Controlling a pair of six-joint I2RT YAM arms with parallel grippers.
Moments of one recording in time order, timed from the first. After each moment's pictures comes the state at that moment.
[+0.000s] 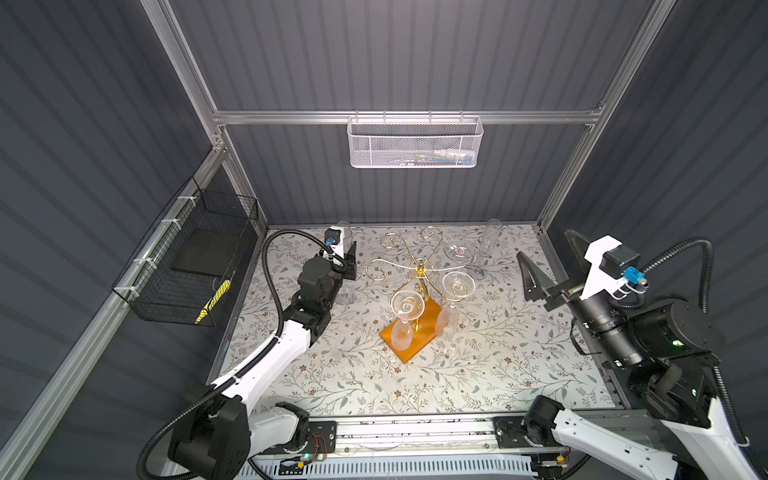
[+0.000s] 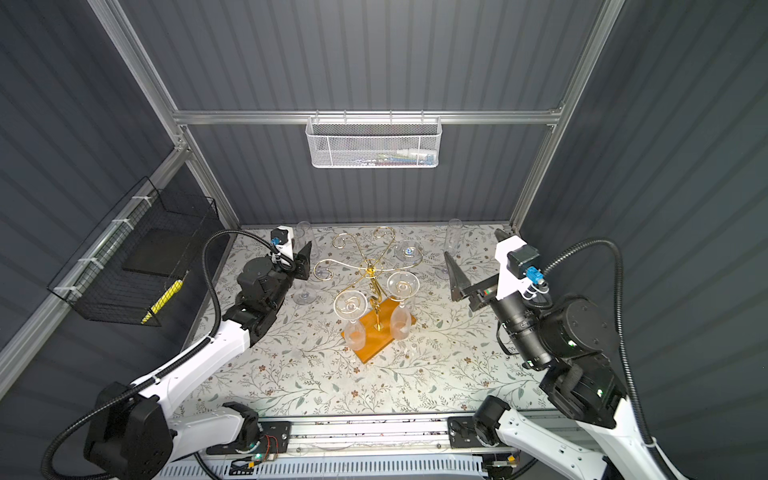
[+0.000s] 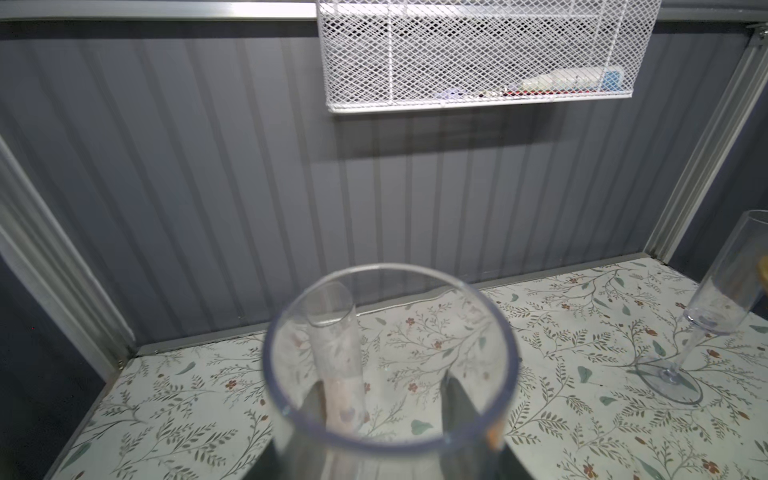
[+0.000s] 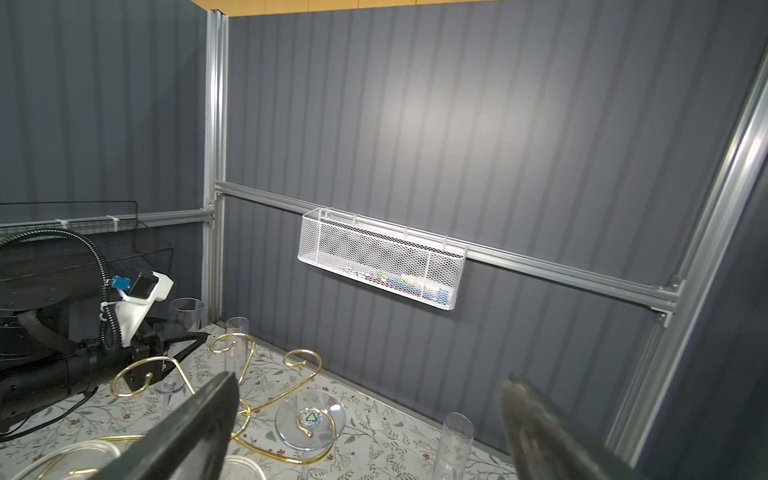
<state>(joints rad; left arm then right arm) -0.41 1.26 0.80 0.43 -0.15 0.03 0.80 0.66 1.22 -0.29 0.38 -0.27</state>
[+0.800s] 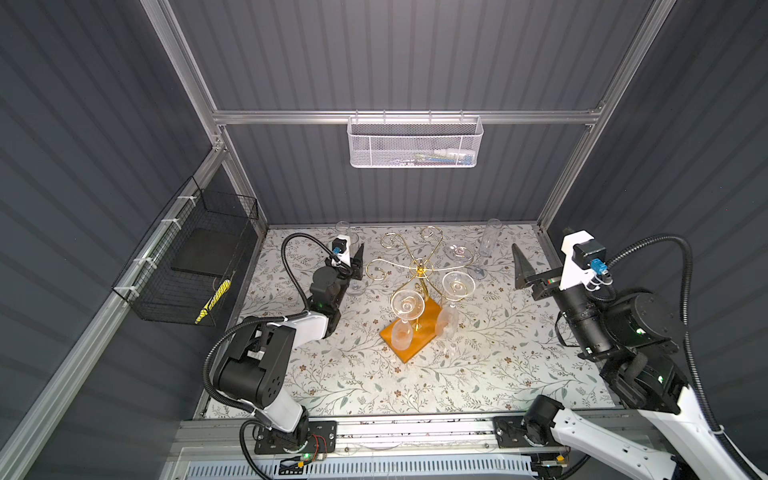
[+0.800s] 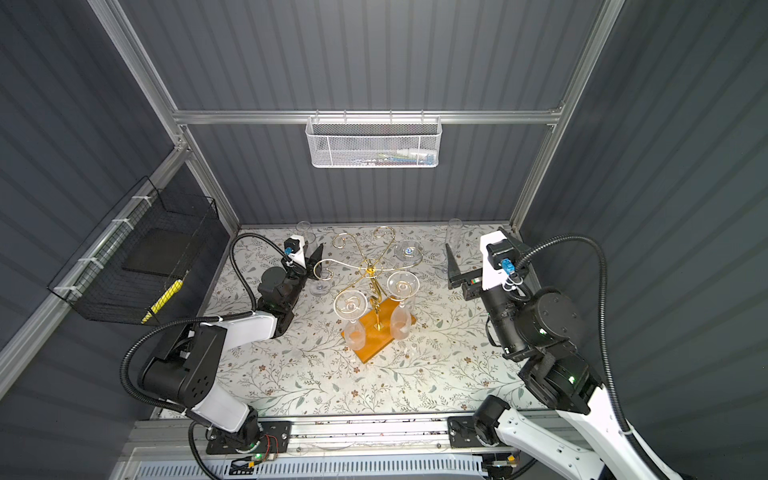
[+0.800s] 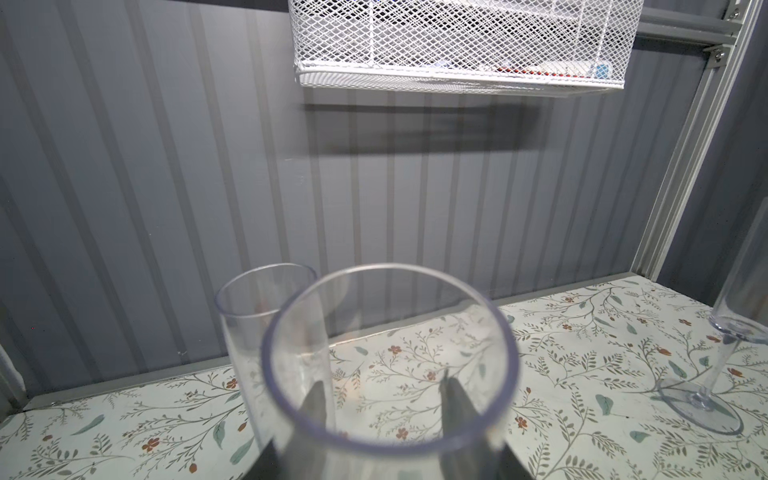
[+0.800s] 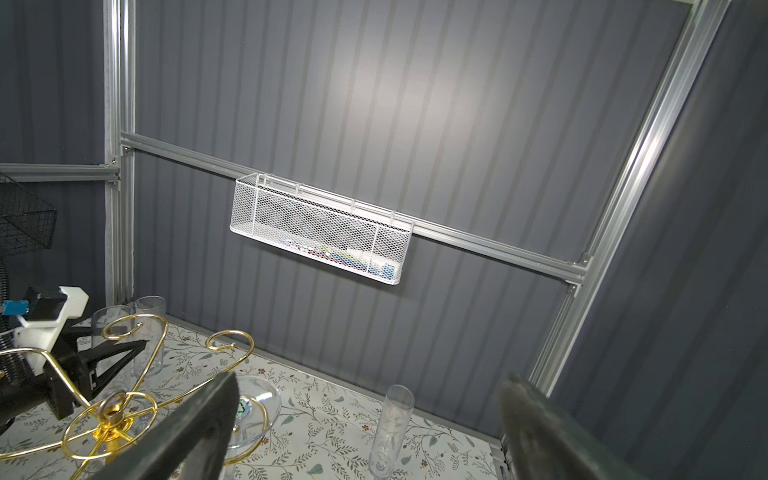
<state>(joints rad) -0.36 1.63 0.68 1.05 -0.02 0.01 0.76 0.68 1.14 -0.21 0.50 -0.36</state>
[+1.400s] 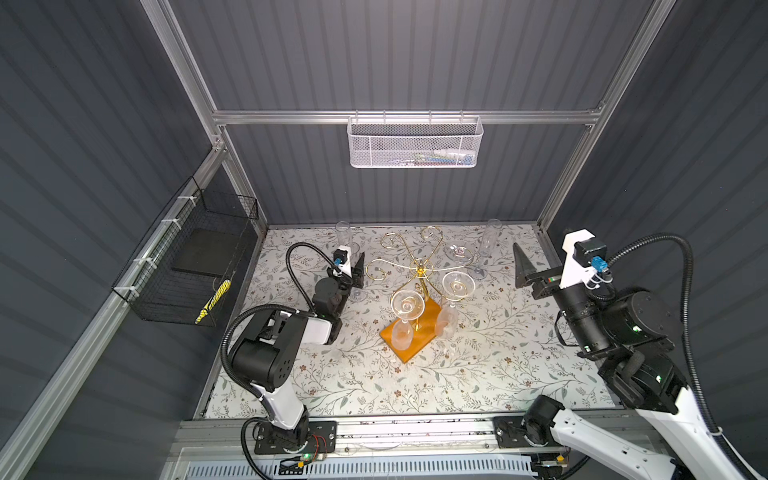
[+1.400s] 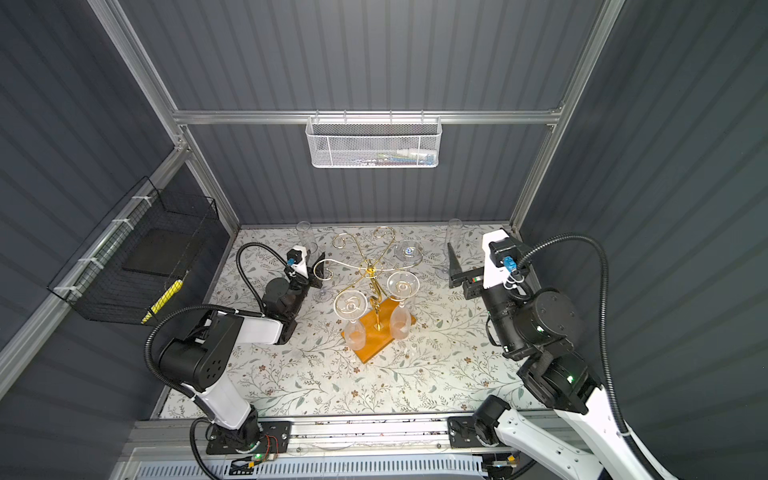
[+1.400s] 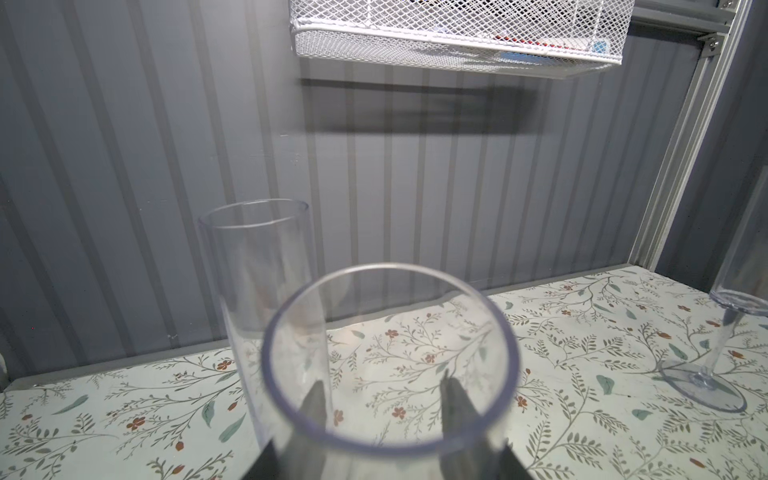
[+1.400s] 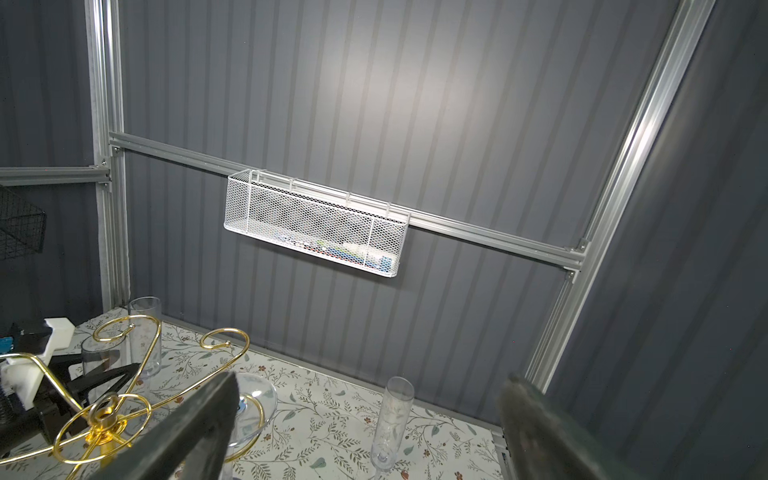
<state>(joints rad) -0.36 1.73 0.61 1.25 -0.02 0.01 0.72 0.68 1.14 -0.23 0.48 -0.32</state>
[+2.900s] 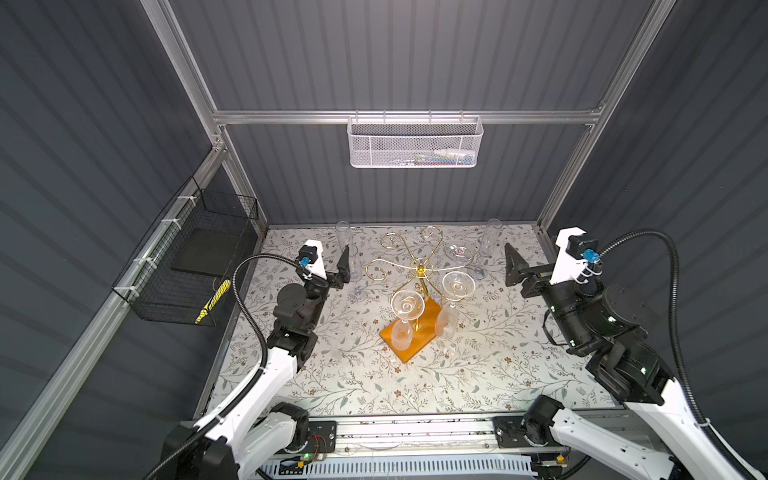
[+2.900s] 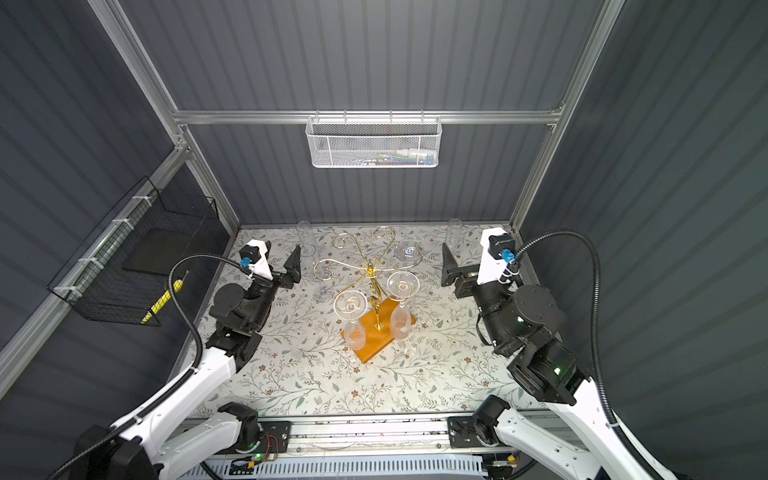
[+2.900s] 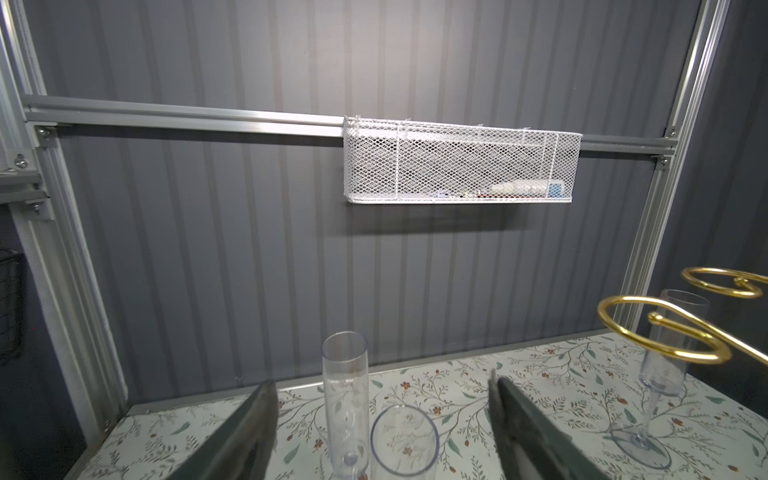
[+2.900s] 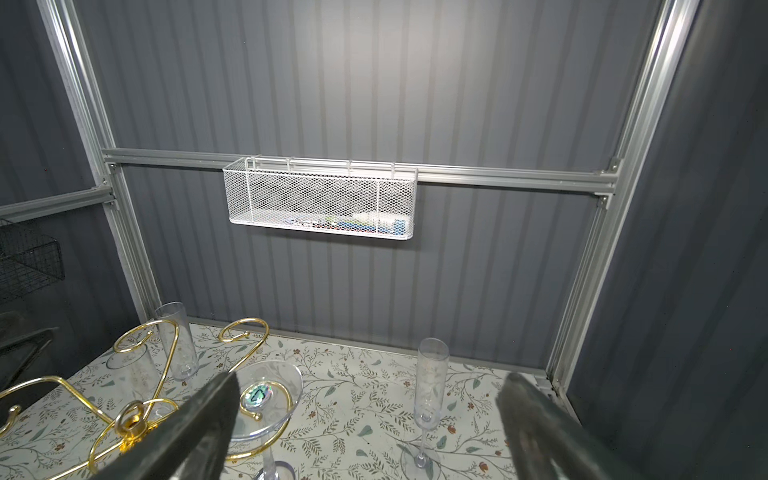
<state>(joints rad) -0.36 0.94 0.61 0.51 -0.09 -0.01 0.72 0.73 1.13 -0.29 0.53 -0.05</state>
